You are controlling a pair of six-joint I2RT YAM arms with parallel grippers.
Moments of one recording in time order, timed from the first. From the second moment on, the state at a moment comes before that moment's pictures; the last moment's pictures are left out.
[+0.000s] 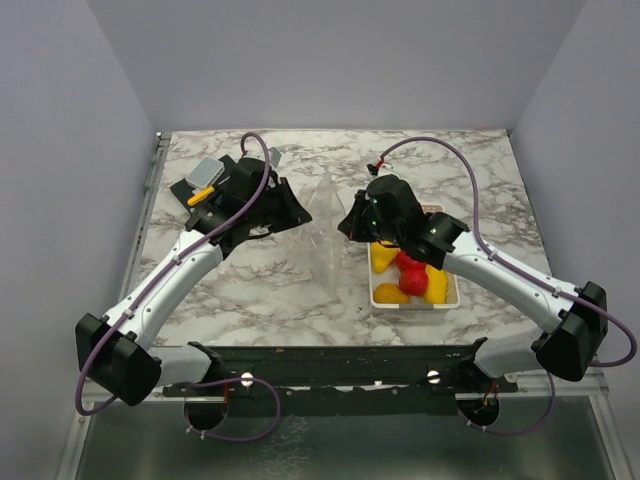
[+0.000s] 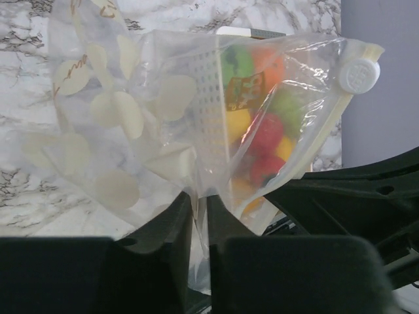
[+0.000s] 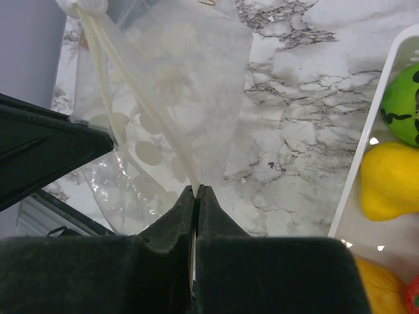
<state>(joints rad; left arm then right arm) -0.52 1.26 1.19 -0.53 0.19 -0.74 0.82 1.37 1.22 -0.43 0.15 0.67</state>
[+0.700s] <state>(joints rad) -0.51 1.24 1.34 -0.63 0.22 -0.69 0.90 1.46 1.42 -0.60 0.36 0.58</state>
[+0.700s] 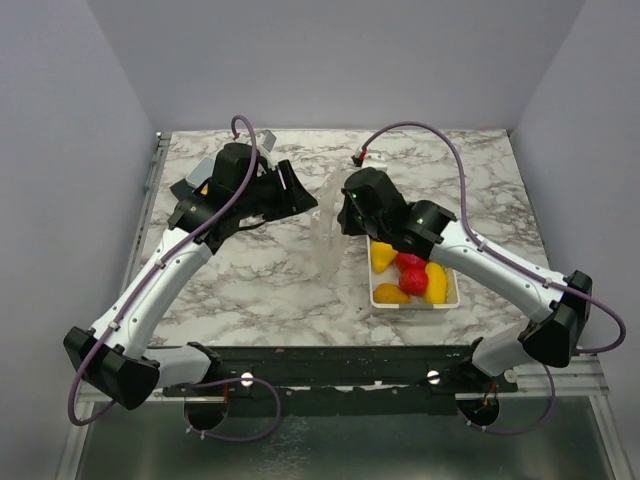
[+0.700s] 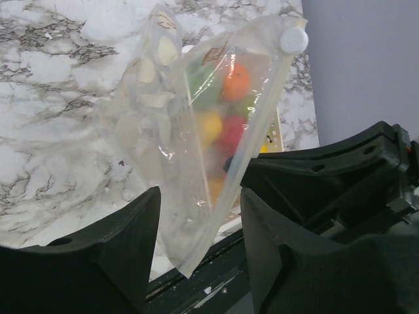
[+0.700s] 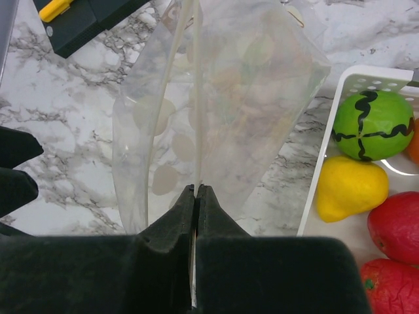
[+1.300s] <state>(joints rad) -0.52 1.25 1.35 -0.64 0.25 -0.69 0.96 1.58 1.56 -0.69 0.46 0.57</state>
